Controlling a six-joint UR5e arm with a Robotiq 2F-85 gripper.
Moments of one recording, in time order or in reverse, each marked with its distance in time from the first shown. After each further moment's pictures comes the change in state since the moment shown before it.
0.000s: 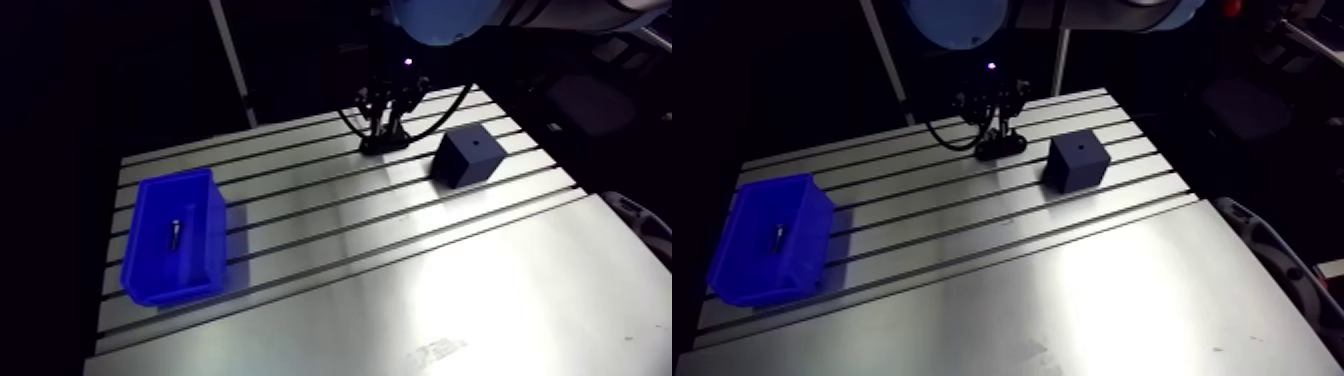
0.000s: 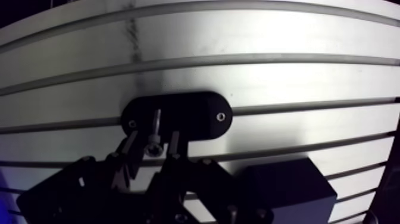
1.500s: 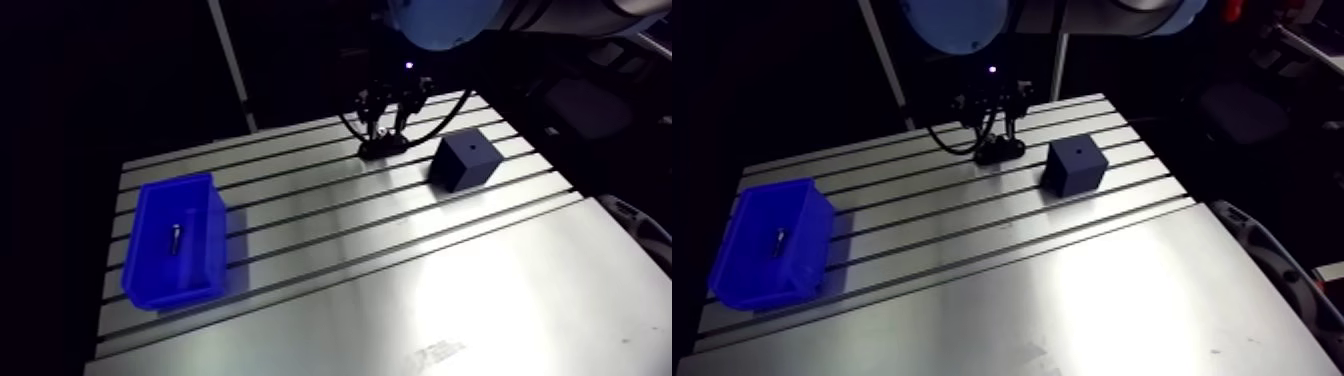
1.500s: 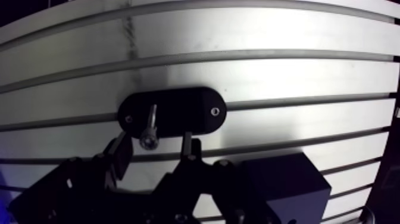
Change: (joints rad) arm -0.003 -0.016 0.009 -0.002 -0.011 -0.001
